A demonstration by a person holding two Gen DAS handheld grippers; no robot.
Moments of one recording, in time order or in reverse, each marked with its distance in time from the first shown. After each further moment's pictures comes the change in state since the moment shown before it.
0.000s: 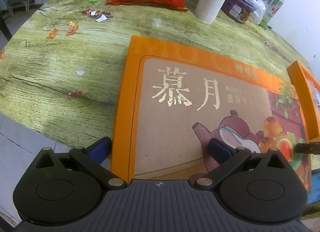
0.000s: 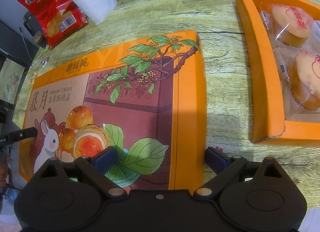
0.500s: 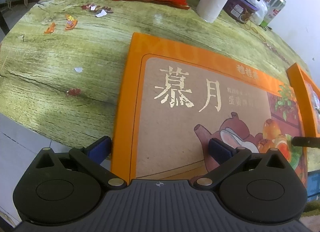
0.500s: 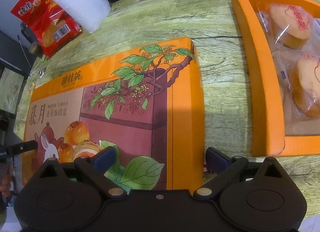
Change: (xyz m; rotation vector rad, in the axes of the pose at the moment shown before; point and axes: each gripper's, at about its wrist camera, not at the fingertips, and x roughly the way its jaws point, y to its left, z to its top) left arm 0.005 0.006 0.004 -0.029 0.019 -0.024; right arm 0.005 -0.006 0.015 0.028 -0.007 0.016
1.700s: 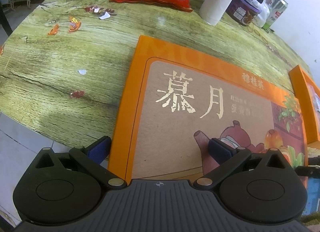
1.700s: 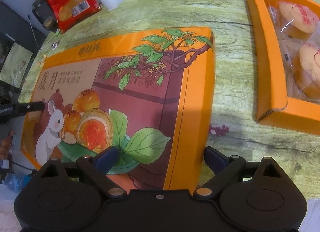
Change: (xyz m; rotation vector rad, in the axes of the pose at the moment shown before) left arm -0.001 0.002 0.002 0.000 -0.014 0.013; right arm -0.009 0.014 -0.026 -0.095 0.050 0.008
